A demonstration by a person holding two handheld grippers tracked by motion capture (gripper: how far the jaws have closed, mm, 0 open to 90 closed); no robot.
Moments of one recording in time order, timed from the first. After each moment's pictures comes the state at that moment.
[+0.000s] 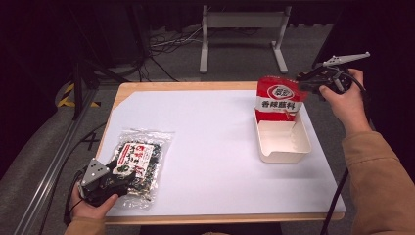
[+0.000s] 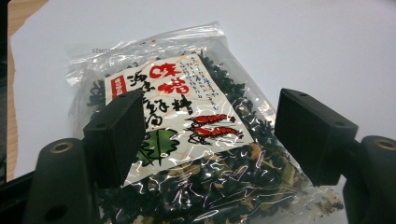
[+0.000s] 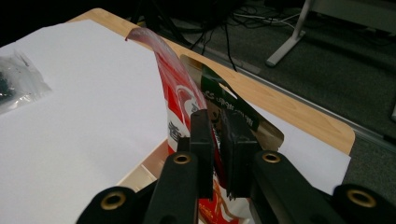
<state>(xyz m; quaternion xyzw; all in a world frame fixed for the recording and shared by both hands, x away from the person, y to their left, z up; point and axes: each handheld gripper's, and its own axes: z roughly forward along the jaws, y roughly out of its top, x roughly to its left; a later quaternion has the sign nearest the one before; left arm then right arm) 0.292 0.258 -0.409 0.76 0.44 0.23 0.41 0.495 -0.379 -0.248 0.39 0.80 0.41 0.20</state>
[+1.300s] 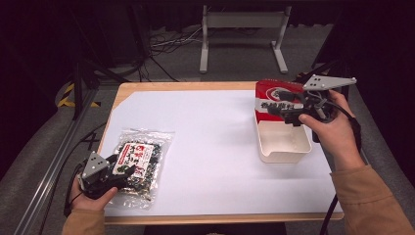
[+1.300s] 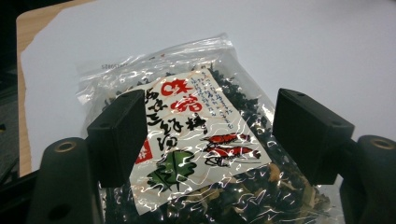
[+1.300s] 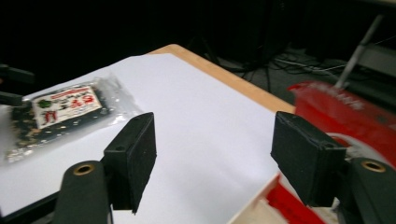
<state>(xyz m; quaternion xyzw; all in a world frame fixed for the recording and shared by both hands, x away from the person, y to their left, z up) 0.307 0.261 -0.404 0.76 0.43 0.24 0.42 0.404 -0.286 -0.244 0.31 0.79 0.49 0.20</state>
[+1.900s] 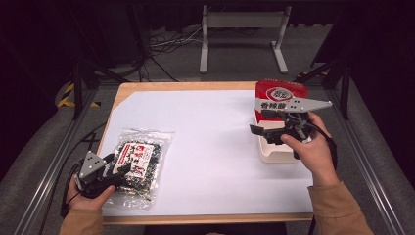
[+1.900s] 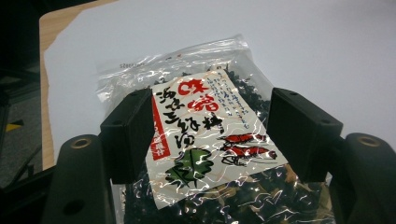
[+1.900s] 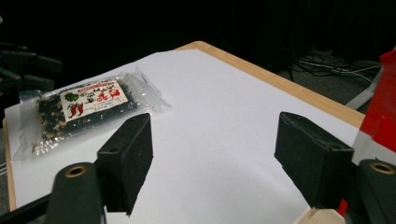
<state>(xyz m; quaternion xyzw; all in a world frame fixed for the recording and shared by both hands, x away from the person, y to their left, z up) 0.308 0.266 -0.403 0.75 0.45 0.26 0.41 0.389 -0.256 -0.292 0.29 0.79 0.51 0.17</state>
